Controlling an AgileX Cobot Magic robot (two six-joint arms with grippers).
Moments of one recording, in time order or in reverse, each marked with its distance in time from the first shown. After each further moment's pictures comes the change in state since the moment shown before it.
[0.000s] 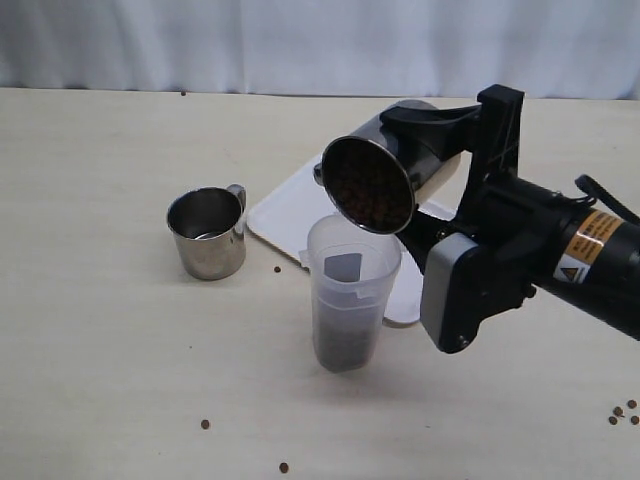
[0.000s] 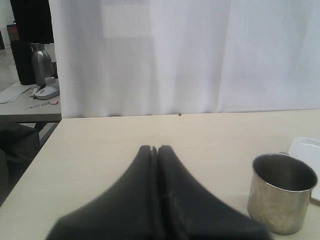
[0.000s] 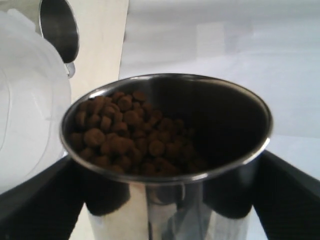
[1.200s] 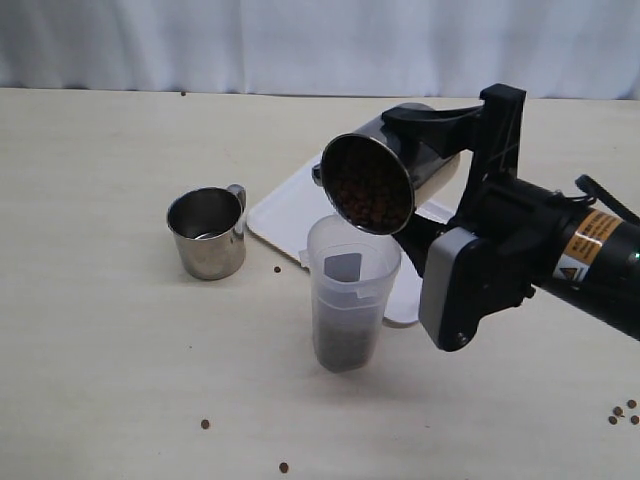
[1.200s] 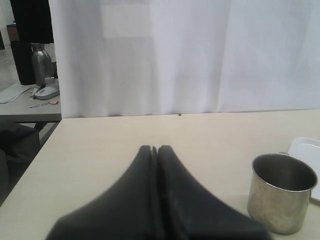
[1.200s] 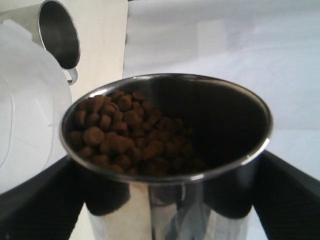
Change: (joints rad) left arm 0.000 0.000 0.000 0.000 0.000 0.000; right arm 0.000 0.000 -0.002 -0.006 0.009 0.061
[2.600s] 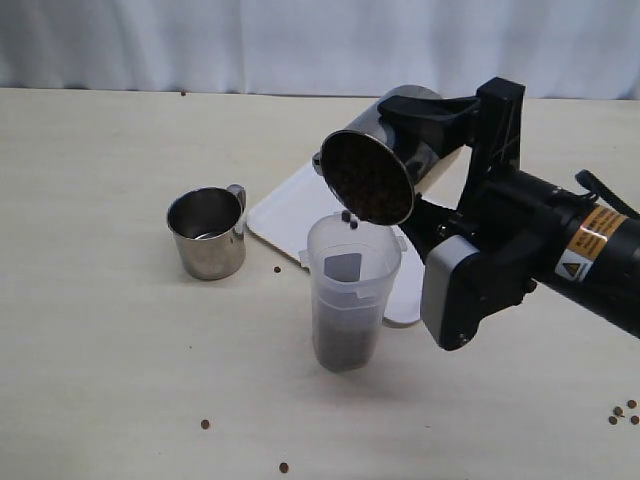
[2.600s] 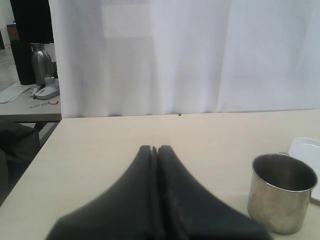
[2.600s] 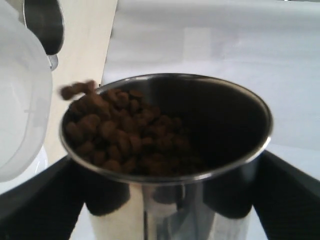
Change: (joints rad) left arm 0.000 0.000 0.000 0.000 0.000 0.000; right arm 0.000 0.000 0.000 0.017 -0.045 -0.159
